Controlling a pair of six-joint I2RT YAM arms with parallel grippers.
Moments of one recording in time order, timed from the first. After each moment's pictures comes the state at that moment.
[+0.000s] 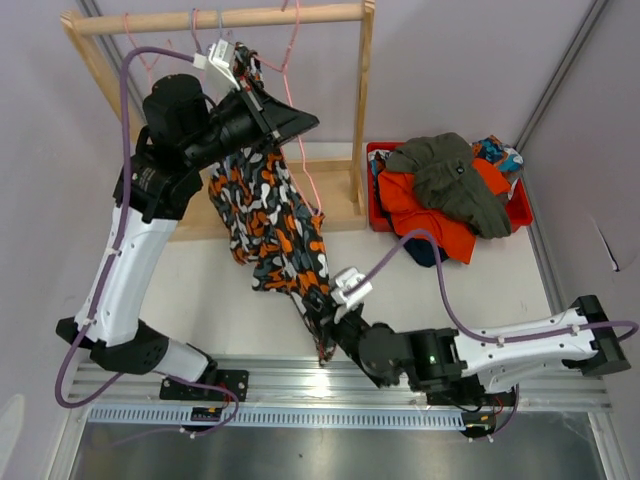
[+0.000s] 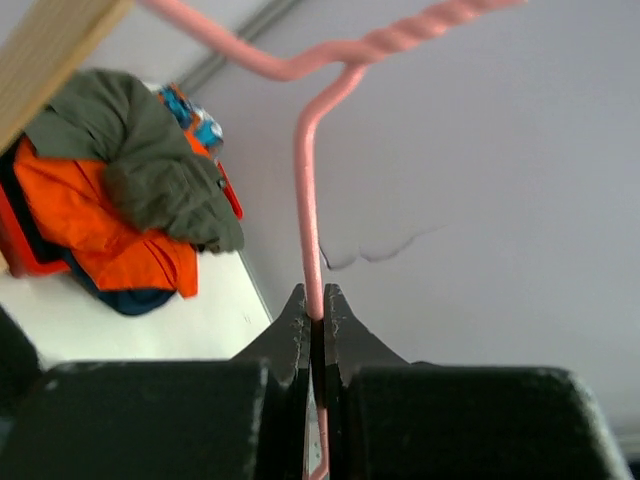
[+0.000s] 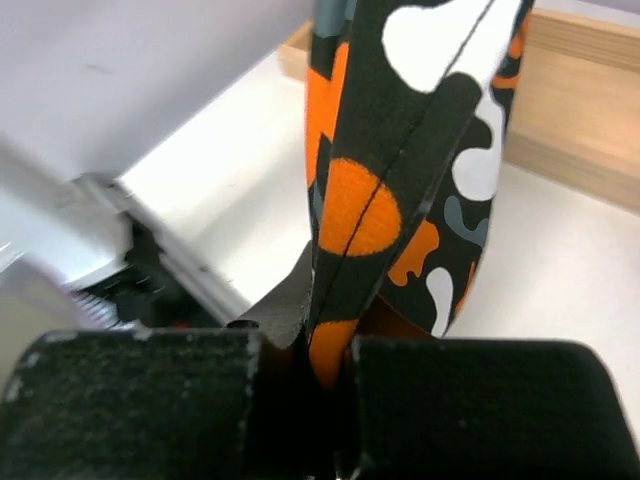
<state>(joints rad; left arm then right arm) -0.51 1.46 2.12 -0.70 0.32 -0.92 1.71 1.15 0.96 0.10 0.96 0.27</state>
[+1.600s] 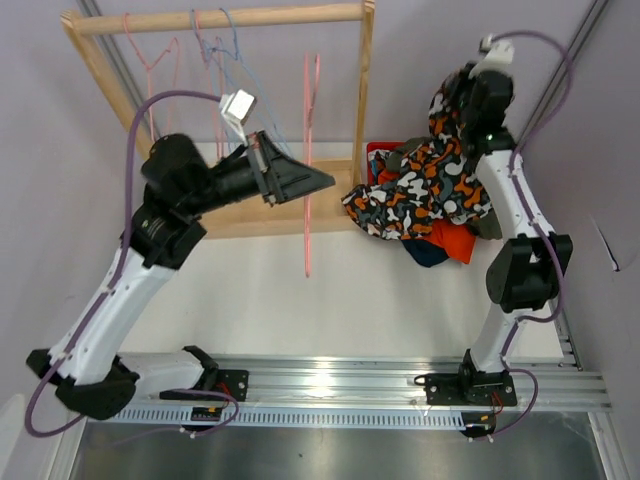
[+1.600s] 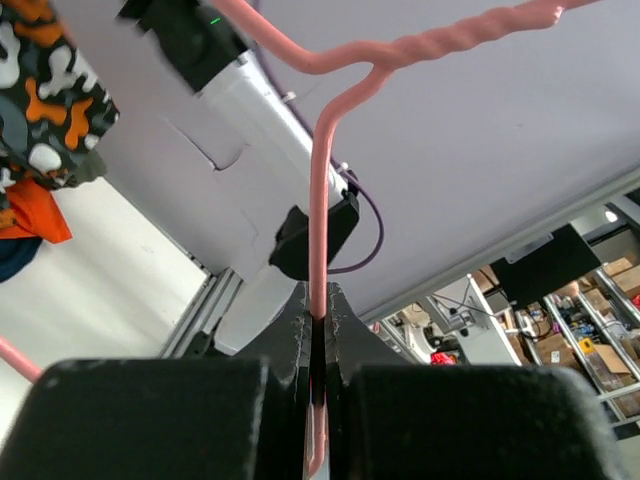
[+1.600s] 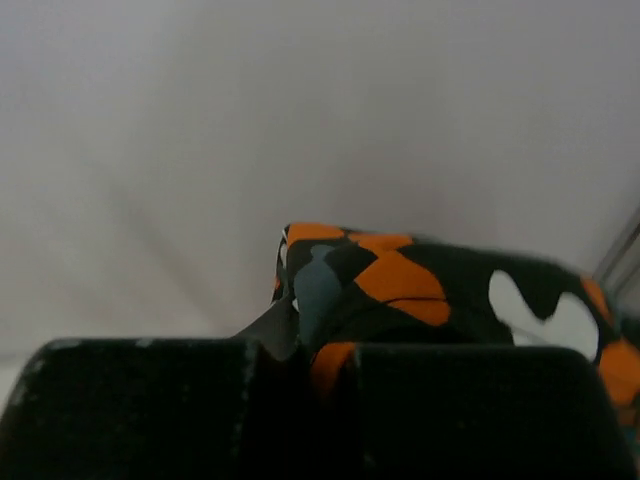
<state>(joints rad) -0.62 1.13 1.55 -0.25 0.61 -0.98 0.10 1.87 1.99 -0.02 0.16 0.12</state>
